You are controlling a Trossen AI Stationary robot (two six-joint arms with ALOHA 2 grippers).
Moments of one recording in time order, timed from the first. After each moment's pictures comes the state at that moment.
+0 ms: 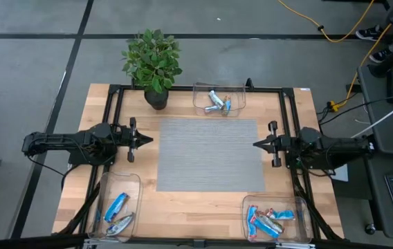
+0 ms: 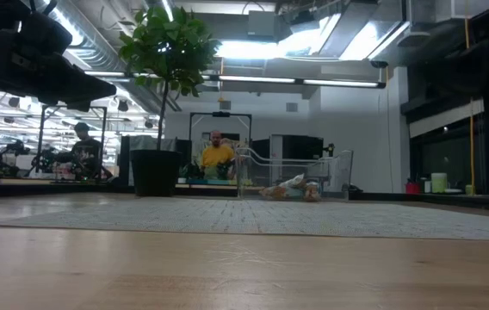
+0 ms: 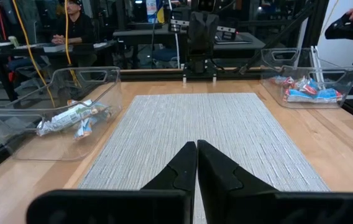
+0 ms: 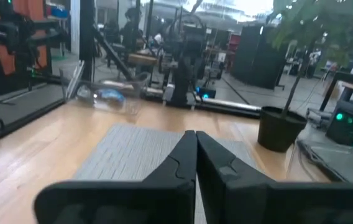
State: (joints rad) left arm 0.09 0.12 0.01 0.02 -0.01 0.03; right arm 0.02 0.00 0.01 0.04 -0.02 -0.16
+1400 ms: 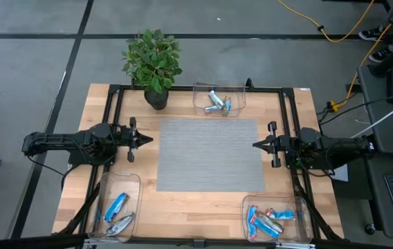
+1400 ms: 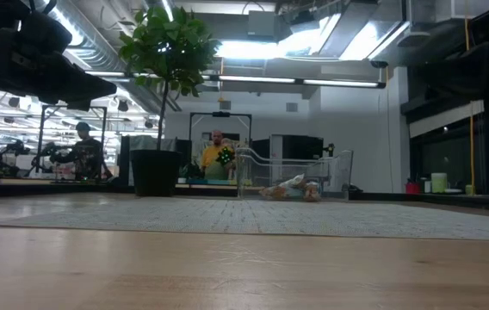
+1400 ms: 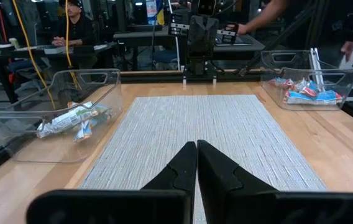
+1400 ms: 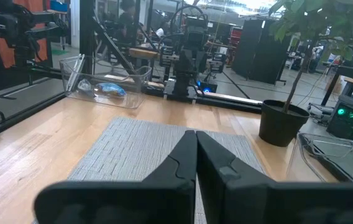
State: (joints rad) left arm 0.09 0.12 0.01 0.03 -0.01 0.03; right arm 0.02 0.00 0.01 0.02 -0.02 -0.16
